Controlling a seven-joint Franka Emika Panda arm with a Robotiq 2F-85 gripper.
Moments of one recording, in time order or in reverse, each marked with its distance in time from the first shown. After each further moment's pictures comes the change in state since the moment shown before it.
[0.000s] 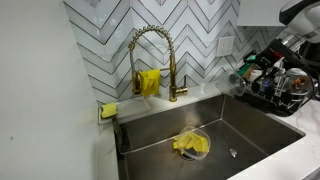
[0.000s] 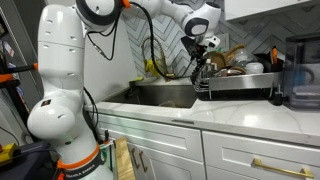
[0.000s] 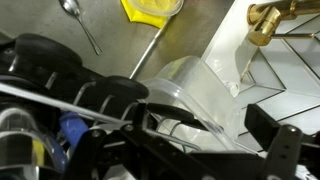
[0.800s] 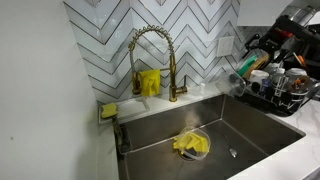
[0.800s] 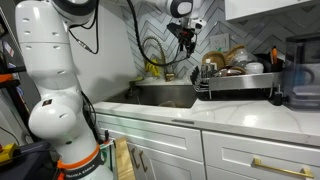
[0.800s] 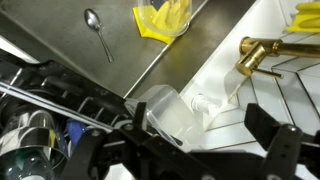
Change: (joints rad) arm 0.028 -0.199 0.038 -0.046 -0.176 -0.103 0.089
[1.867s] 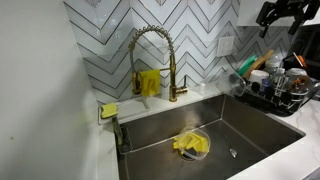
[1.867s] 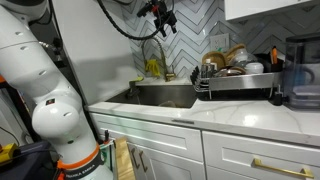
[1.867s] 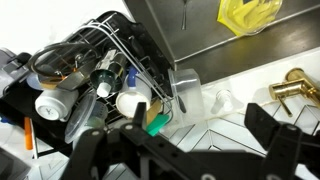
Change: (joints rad) arm 0.067 -0.361 0.126 -0.118 -0.530 -0.036 0.019
